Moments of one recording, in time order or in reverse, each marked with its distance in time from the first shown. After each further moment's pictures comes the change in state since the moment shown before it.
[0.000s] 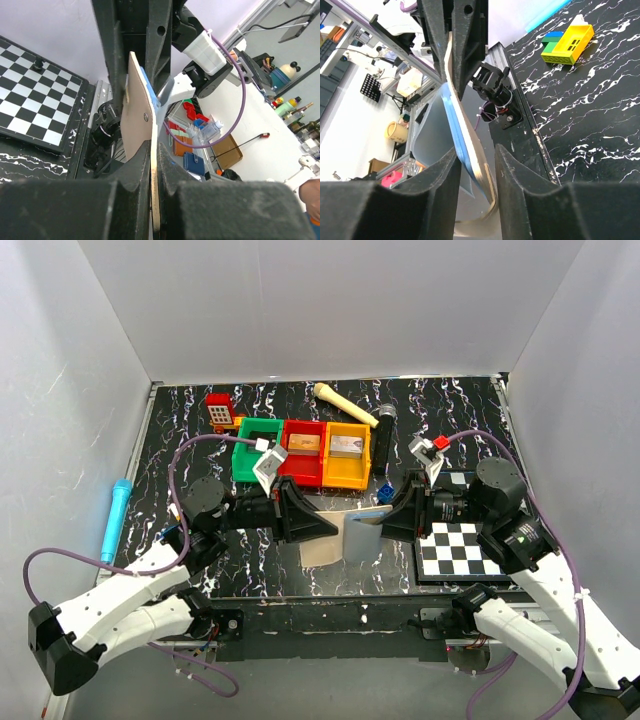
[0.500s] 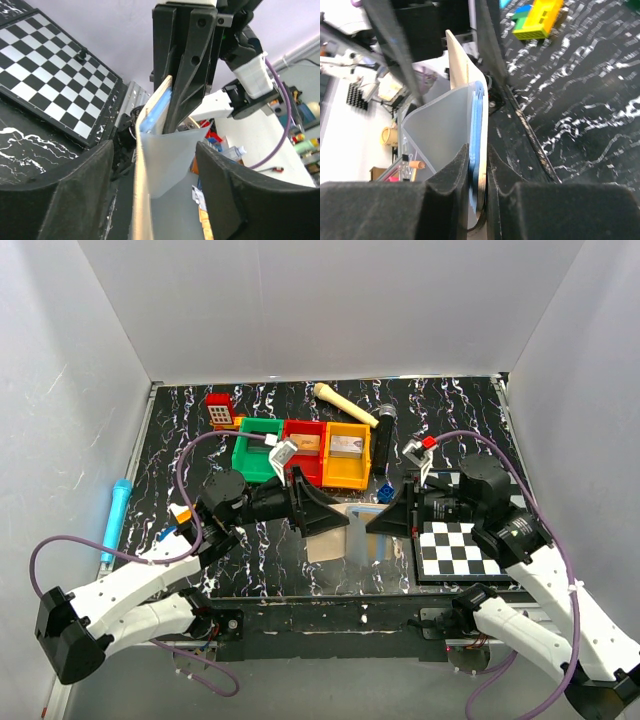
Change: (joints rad) left arm 0.005 0.103 0.013 -0.063 -0.153 0.003; right arm -0.004 0.035 0.002 -0.123 0.064 -0.043
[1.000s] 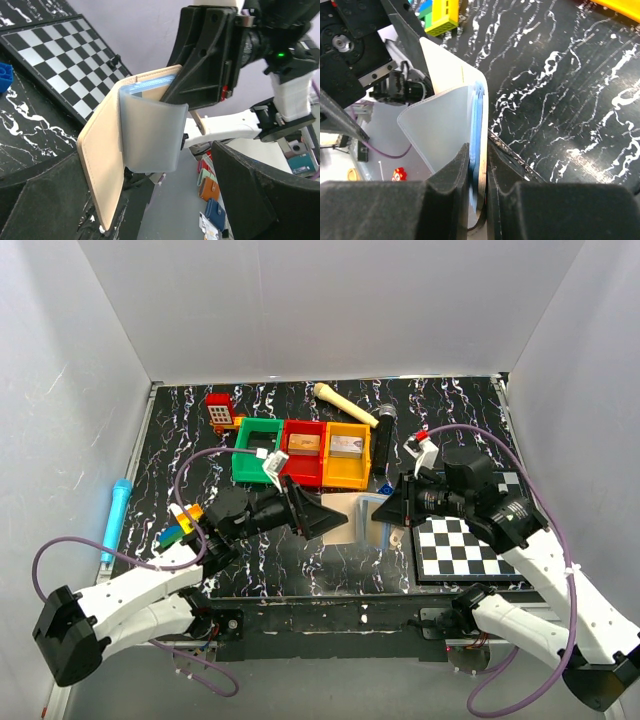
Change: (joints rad) left arm -0.010 -0.044 -0.188 0.133 -0.198 -0.081; right arm 0.023 0.106 0.112 -0.314 0.373 -0.048
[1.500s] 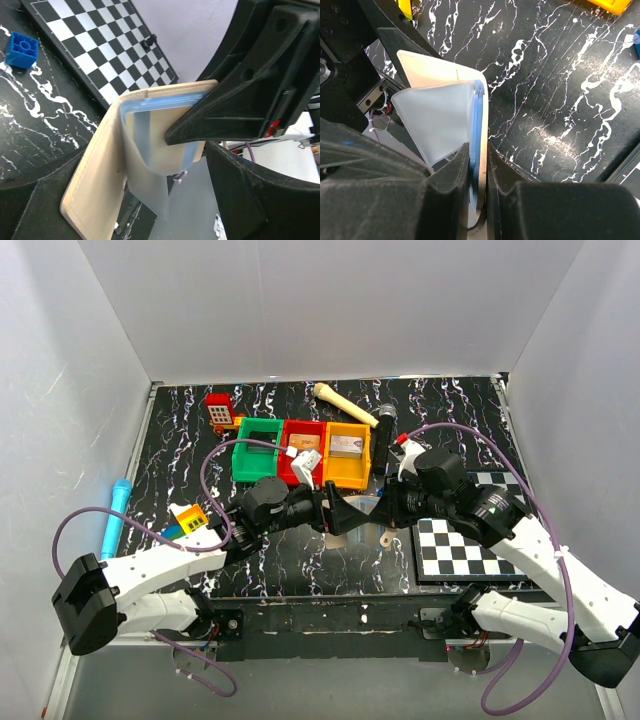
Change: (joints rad) left arm -0.110 0.217 0.160 -0.163 -0.166 0.056; right arm 0.177 0.103 0.072 -0.098 0.312 0.035
